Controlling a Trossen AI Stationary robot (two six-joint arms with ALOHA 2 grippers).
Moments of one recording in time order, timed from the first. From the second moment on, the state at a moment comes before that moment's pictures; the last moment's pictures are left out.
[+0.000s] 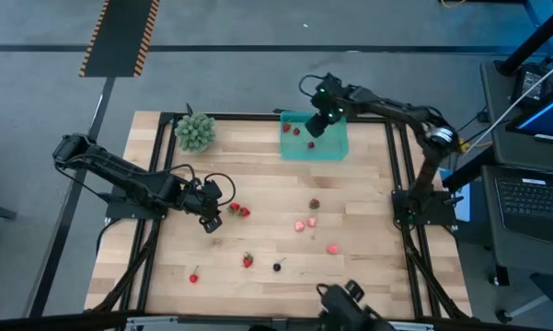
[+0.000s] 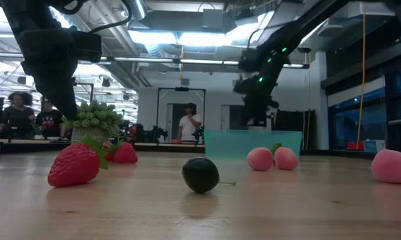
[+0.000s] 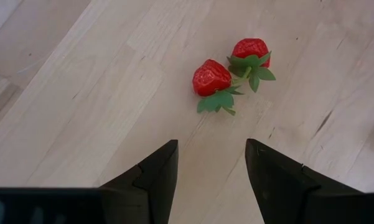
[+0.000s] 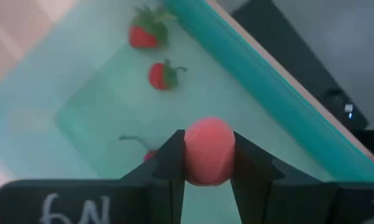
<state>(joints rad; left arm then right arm) -0.29 1.14 0.65 -0.68 -0.28 -0.85 -0.75 1.86 1.40 -0.65 -0.08 0.04</state>
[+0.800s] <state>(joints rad) -0.29 1.14 0.65 -0.68 -0.28 -0.85 -0.75 2.17 1.59 -0.68 -0.14 0.07</state>
